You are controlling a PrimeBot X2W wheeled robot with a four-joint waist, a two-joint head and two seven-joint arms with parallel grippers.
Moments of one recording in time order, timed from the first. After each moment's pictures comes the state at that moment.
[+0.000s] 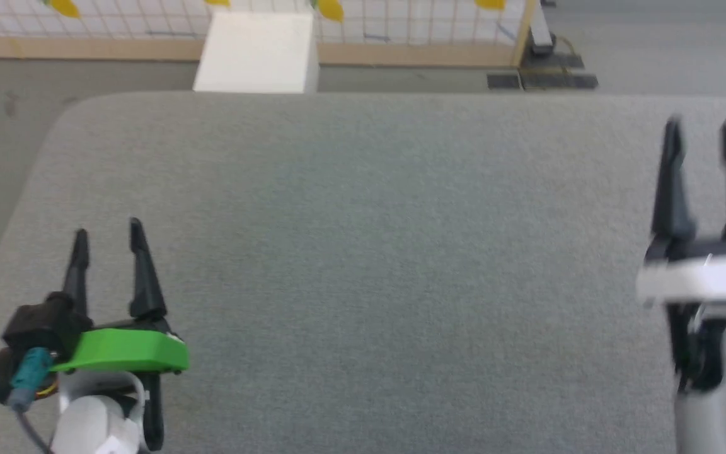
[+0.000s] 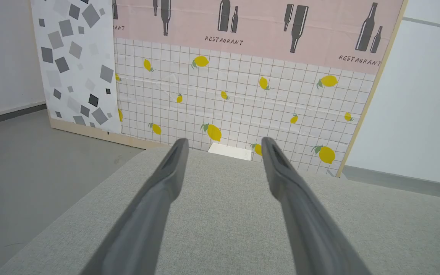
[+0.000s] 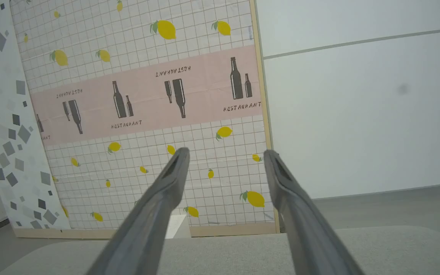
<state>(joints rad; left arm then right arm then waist) -0.11 0.11 0.08 0.00 -0.25 0.01 -0.22 -0.30 -0.05 -0.15 0.02 0.22 0.13 -0.20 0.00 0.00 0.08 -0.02</state>
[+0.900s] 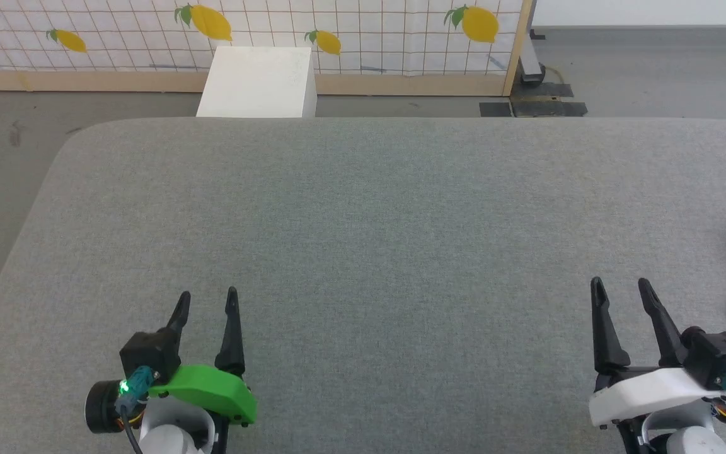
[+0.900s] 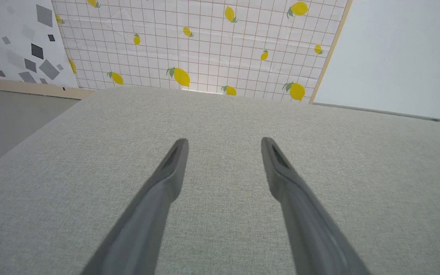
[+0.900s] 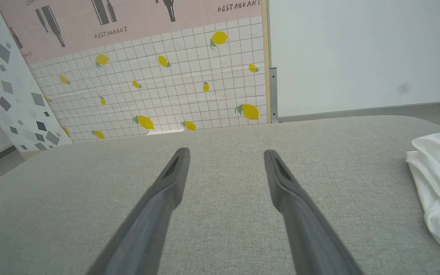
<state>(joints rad) -0.11 0.07 -0.06 0.30 -0.21 -0.02 -0.25 -0.04 -0.05 -0.07 0.21 0.18 0.13 -0.26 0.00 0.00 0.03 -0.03</state>
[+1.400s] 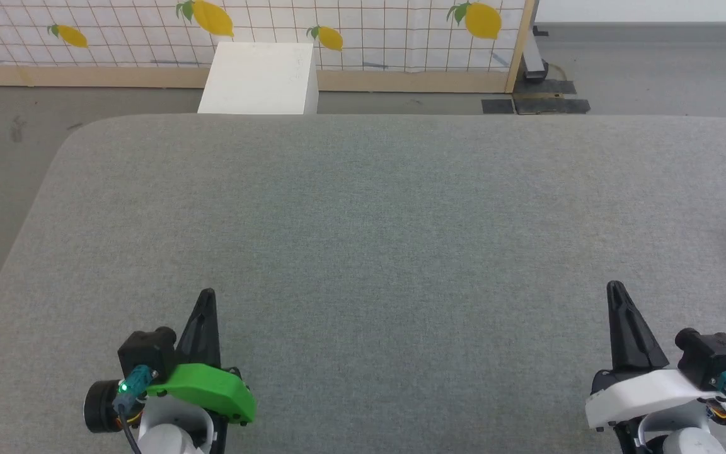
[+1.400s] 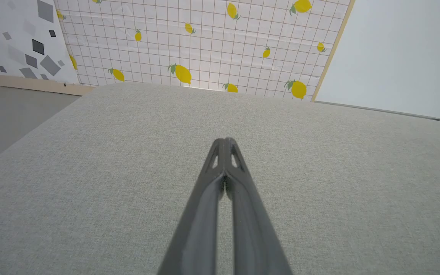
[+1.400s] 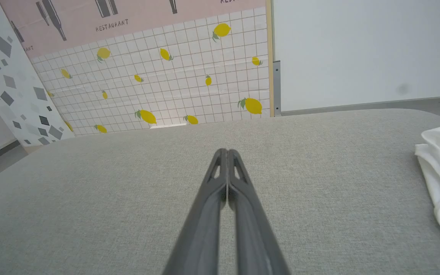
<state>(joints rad) -0.11 0.07 -0.05 0.30 -0.21 -0.03 -0.25 -0.04 -0.05 -0.06 0.23 0.19 0.13 -0.26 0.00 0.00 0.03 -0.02</state>
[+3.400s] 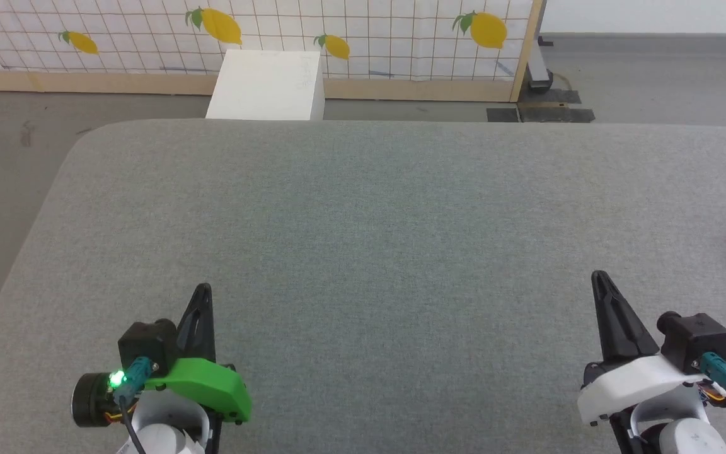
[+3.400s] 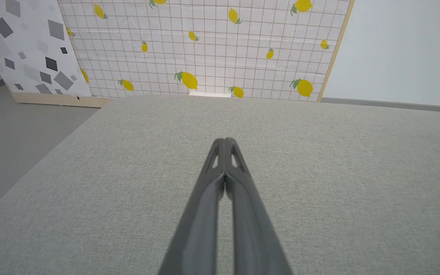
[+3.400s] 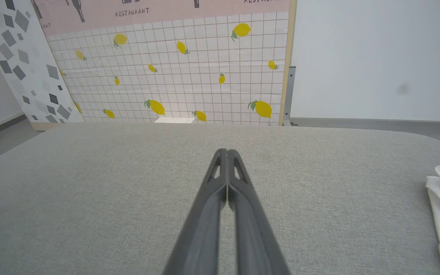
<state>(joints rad) -0.07 0.06 -0.03 0.16 -0.12 -0.02 -0.13 -0.04 -0.05 -0.04 0.12 0.10 0.13 -0.13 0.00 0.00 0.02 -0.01</state>
